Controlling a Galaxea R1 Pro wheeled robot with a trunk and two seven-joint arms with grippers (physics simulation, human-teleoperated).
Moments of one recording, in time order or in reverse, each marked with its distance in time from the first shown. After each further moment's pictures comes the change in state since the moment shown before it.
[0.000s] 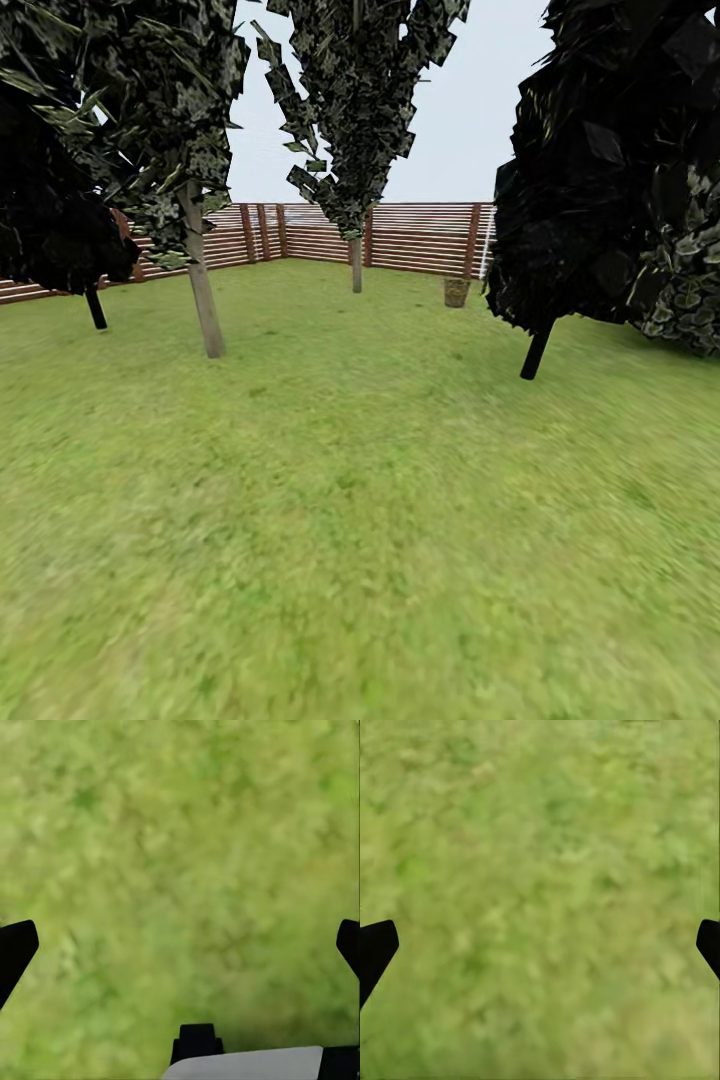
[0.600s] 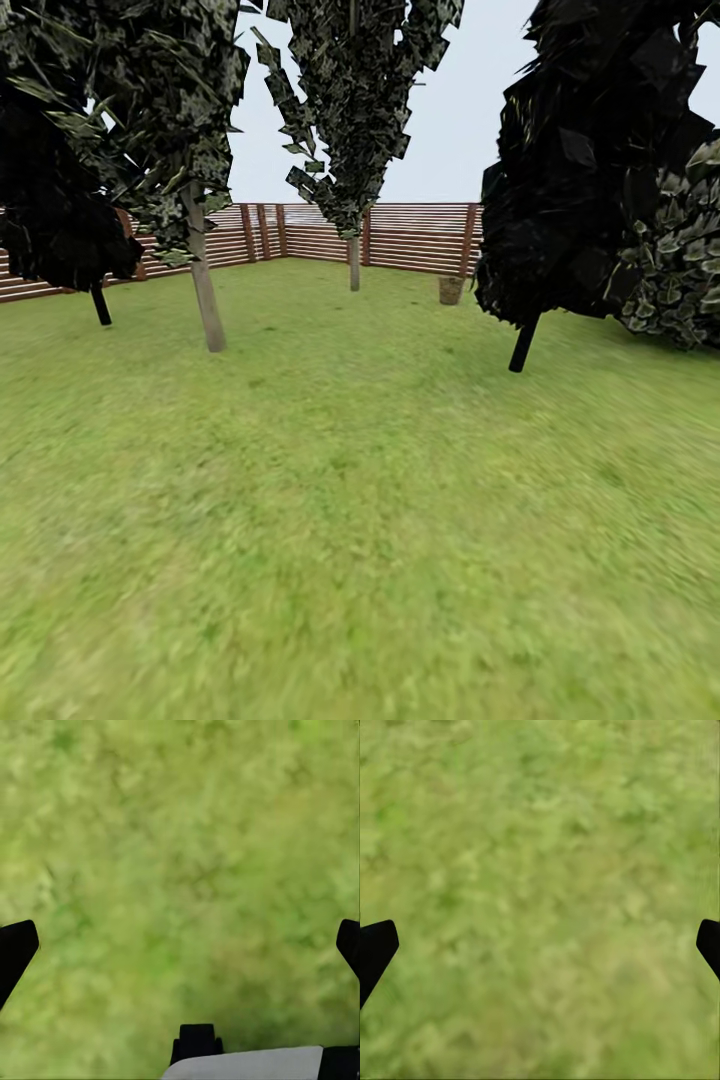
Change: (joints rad) left arm 0.000 0.000 0.000 0.000 0.000 0.000 0.000; right arm 0.000 0.000 0.000 0.000 0.000 0.000 0.000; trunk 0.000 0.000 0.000
